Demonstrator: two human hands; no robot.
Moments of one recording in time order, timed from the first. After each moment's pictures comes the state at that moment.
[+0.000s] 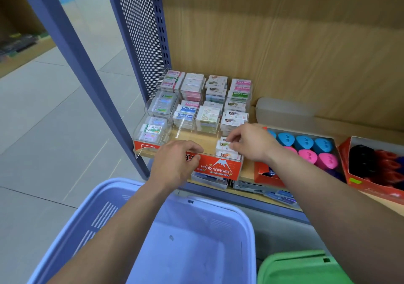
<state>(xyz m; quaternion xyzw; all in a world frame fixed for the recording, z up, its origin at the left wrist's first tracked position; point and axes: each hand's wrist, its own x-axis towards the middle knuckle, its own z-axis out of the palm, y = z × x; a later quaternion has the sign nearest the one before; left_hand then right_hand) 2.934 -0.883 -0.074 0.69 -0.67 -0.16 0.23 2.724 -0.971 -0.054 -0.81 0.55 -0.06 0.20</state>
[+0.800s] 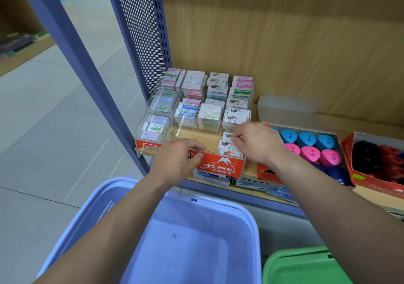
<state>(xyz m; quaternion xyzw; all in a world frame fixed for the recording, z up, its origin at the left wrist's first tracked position) 2.942 -0.886 -0.064 0.68 -0.69 -0.20 0.17 2.727 -0.962 -0.058 -0.82 0.57 -0.04 0.10</state>
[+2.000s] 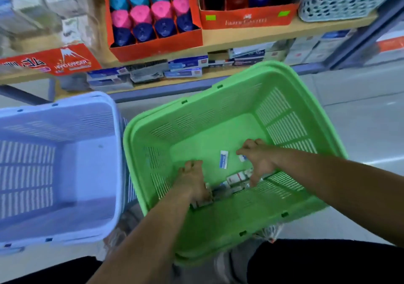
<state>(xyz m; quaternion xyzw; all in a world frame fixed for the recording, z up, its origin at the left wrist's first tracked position) 2.662 -0.632 -0.226 0.59 -0.63 -0.42 -0.28 2.424 -0.652 -0.245 -0.66 0.53 0.32 0.42</state>
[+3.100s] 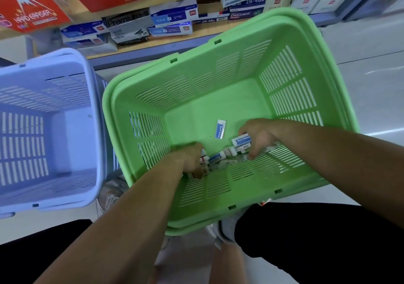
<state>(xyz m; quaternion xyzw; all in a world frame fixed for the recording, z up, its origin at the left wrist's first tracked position) 2.658 -0.624 -0.244 0.50 -0.63 -0.46 -0.38 2.420 -0.632 -0.255 -0.61 0.53 0.29 0.51</state>
